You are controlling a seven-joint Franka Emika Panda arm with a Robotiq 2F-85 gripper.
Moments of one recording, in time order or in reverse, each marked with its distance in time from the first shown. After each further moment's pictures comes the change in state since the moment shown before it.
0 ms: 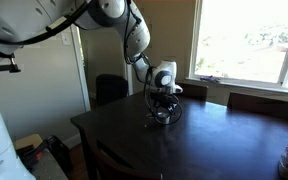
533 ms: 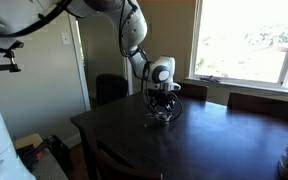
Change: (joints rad) arm -0.007 -0.105 0.001 -0.128 -0.003 -0.017 -0.083
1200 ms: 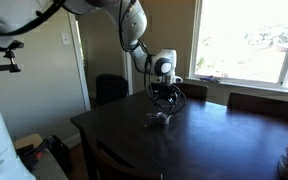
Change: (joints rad) arm 0.007 -0.034 -0.009 0.050 -0.012 -0.057 -0.005
